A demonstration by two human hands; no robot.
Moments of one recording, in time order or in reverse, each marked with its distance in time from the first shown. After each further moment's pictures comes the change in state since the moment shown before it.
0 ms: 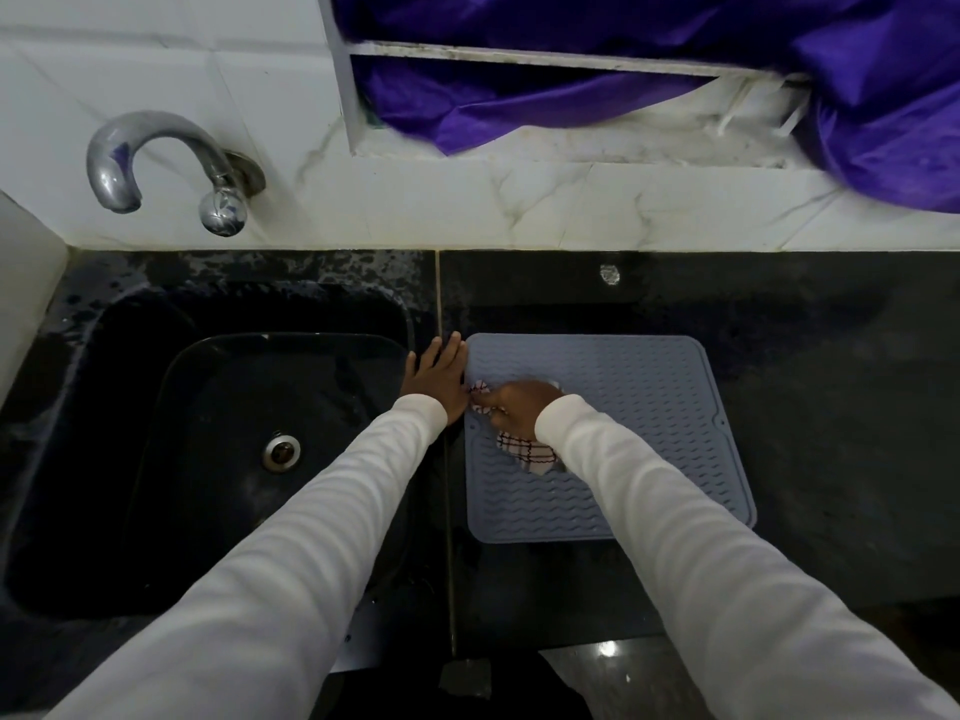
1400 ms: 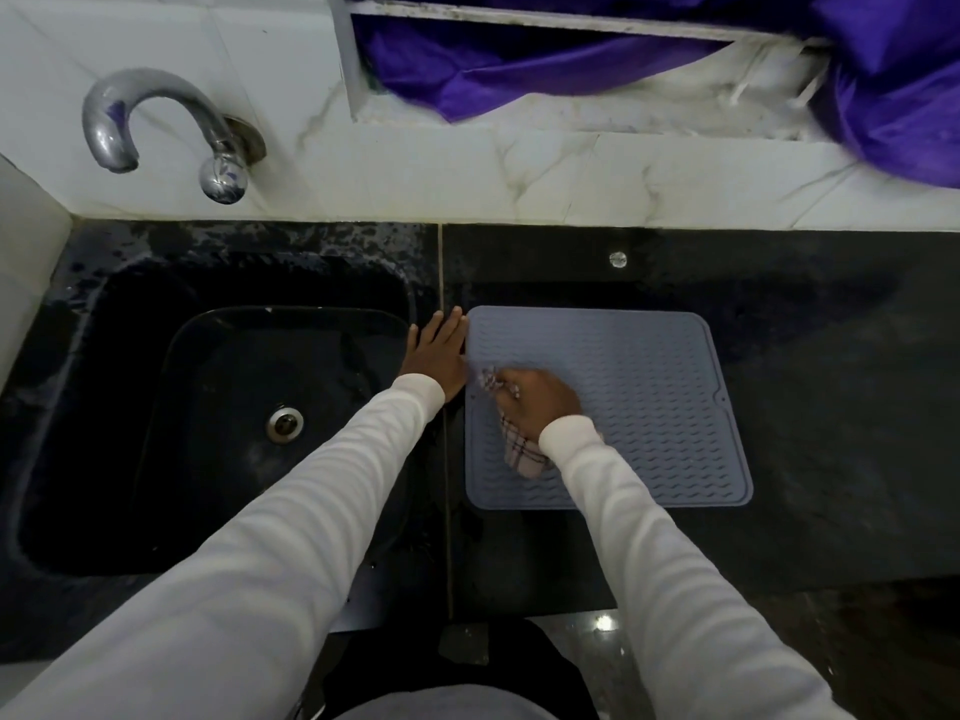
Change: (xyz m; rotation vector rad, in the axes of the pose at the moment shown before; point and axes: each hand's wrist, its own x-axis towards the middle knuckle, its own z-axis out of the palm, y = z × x) left_hand -0.003 -0.002 0.009 -0.064 0.092 0.026; right_hand -0.048 -0.019 0.023 0.349 0.437 0.146
